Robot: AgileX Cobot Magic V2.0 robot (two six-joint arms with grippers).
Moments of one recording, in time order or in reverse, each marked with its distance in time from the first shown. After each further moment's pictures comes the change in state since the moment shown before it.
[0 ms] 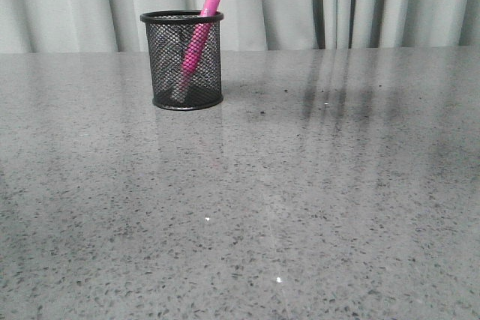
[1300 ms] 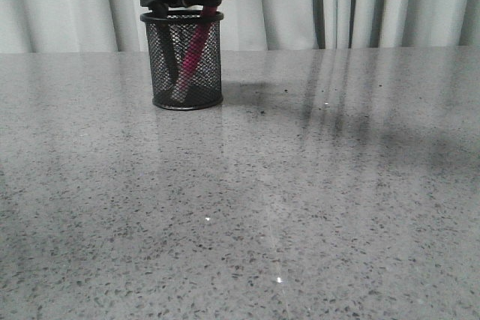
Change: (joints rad) left arm 0.000 0.000 0.021 0.000 0.072 0.000; right arm -0.049 0.414 0.056 -0.044 -0.532 -0.004
